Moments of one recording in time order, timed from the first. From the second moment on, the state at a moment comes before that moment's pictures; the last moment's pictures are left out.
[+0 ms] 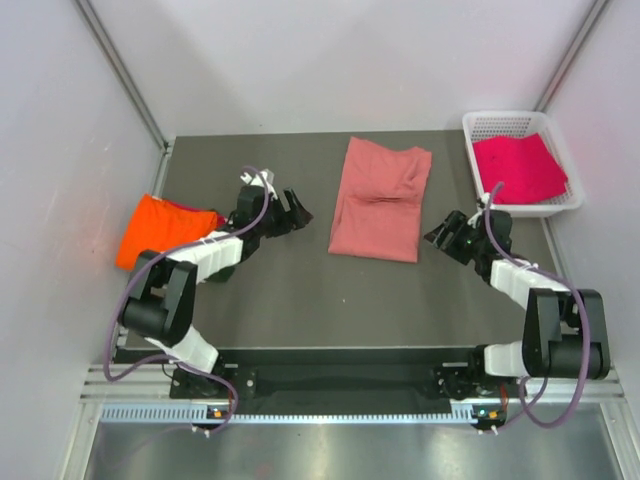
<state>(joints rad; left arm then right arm) -0.33 1.57 0.83 0.21 0.17 -0.63 -0.07 1.34 0.52 0.17 -0.37 0.57</state>
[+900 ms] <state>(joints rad) -0.45 1.79 0.98 0.03 0.32 -0.61 0.13 1.55 0.64 0.05 -0.34 0.52</state>
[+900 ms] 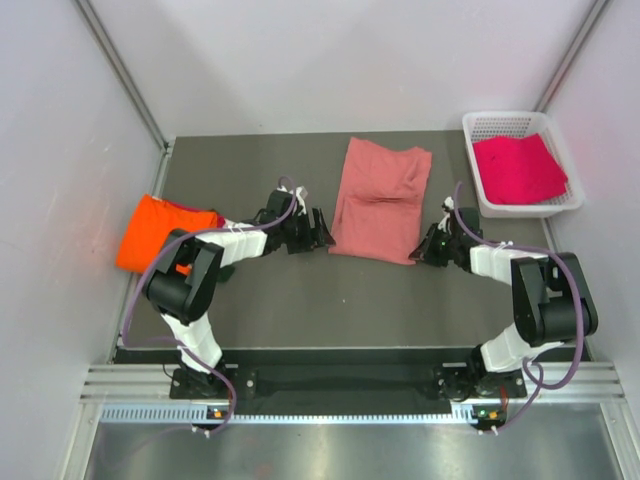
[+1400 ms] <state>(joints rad) -0.45 1.80 0.99 0.03 0.32 -0.60 0.13 1.55 0.64 0.05 -0.34 0.50</state>
